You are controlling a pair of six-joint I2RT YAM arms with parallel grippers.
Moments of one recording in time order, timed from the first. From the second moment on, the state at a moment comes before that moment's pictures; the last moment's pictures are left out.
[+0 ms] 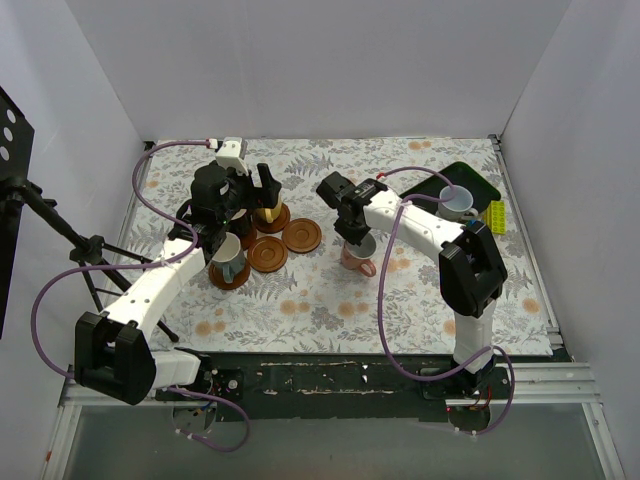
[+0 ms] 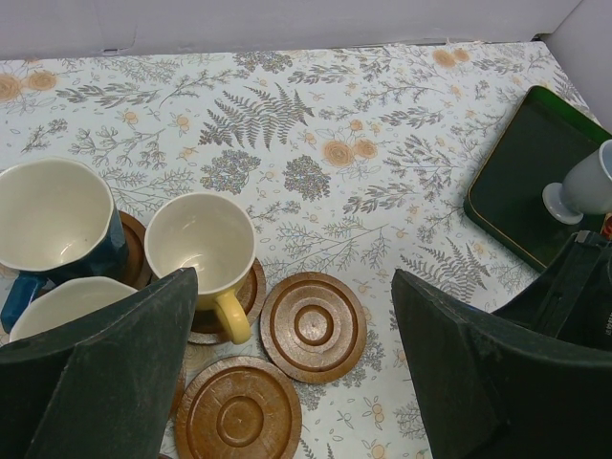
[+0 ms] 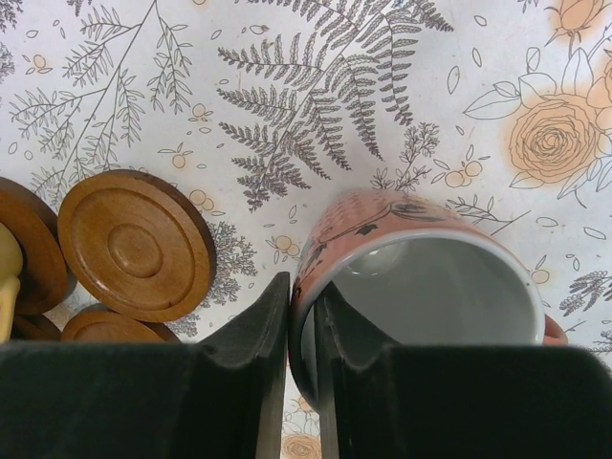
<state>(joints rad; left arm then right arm) -0.33 1.27 0.98 0.05 0.06 -0.23 0.77 1.92 1.62 -0.99 0.41 1.43</state>
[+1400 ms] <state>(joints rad) -0.60 1.22 0.98 0.04 -0.17 -0.39 0.82 1.09 1.07 -0.45 0.48 0.81</state>
